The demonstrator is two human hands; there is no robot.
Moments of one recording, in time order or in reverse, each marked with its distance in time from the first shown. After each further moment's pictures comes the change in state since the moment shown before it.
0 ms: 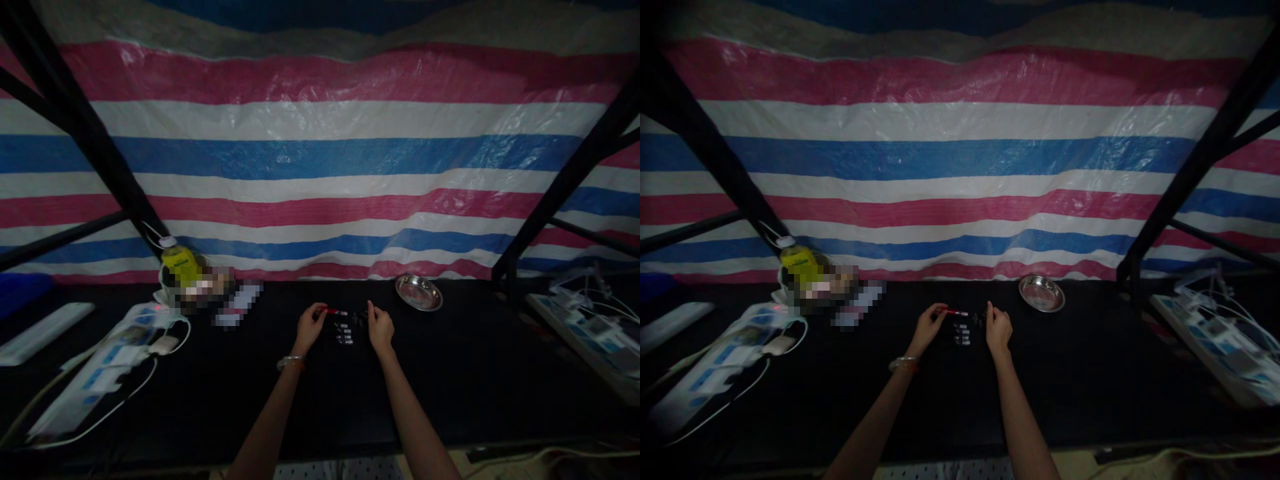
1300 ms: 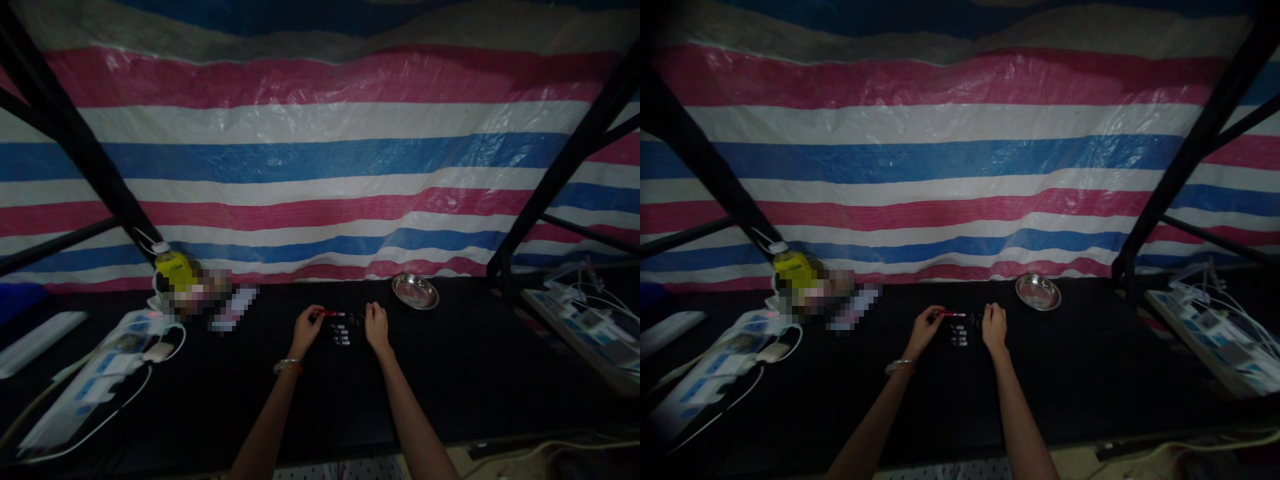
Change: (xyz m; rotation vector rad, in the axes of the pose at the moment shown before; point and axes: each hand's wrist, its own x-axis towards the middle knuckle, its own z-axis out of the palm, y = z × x) left_hand 0.000 0.001 -0.001 -0.012 -0.010 0.001; right_hand 0.003 0.000 -0.001 0.175 -0.006 -0.058
